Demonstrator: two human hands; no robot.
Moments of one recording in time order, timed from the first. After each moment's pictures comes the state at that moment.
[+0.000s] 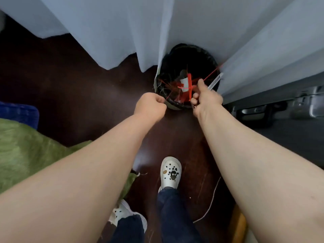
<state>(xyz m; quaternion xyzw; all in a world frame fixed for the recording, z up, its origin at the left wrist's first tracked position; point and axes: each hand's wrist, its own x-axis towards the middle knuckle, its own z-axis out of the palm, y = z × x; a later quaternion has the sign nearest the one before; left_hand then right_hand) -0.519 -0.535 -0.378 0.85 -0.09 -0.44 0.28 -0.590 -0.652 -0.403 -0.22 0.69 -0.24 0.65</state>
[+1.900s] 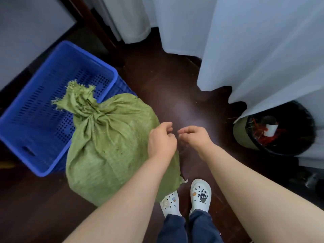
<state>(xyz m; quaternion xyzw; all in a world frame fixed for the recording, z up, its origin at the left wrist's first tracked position) -0.469 -0.299 -0.293 0.91 0.13 -0.22 0.32 -0.486 -0.403 -0.347 -0.65 0.36 0.24 0.63</state>
